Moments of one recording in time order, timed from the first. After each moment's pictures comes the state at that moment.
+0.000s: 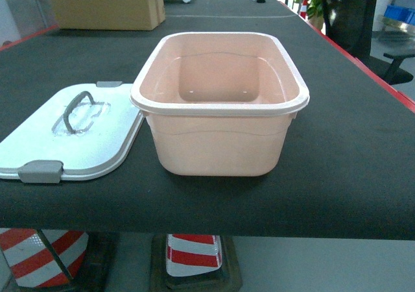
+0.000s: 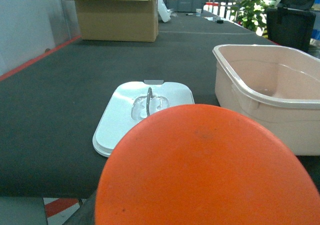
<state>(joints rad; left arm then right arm) 0.00 0.01 0.01 -0.01 0.00 0.00 0.00 0.00 0.01 0.00 0.00 0.00</state>
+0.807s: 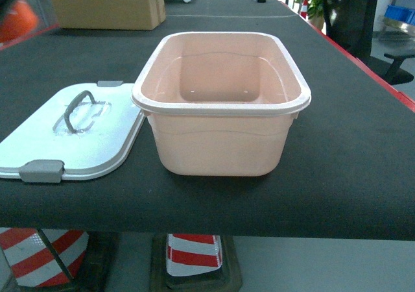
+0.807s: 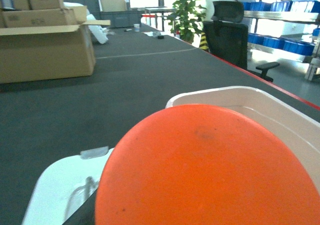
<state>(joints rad) -0.03 1.47 0.63 0.91 0.27 0.03 0.00 0.00 0.01 -0.01 0.00 0.00</state>
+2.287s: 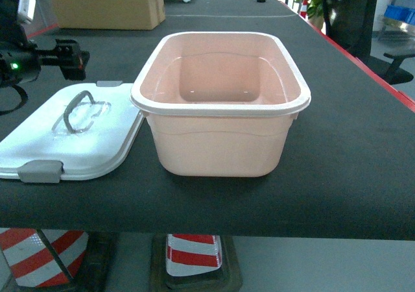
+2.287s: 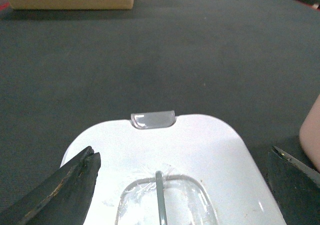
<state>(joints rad) 0.12 2.26 1.37 0.74 0.25 0.05 0.00 0.00 0.01 -0.01 0.00 0.00</state>
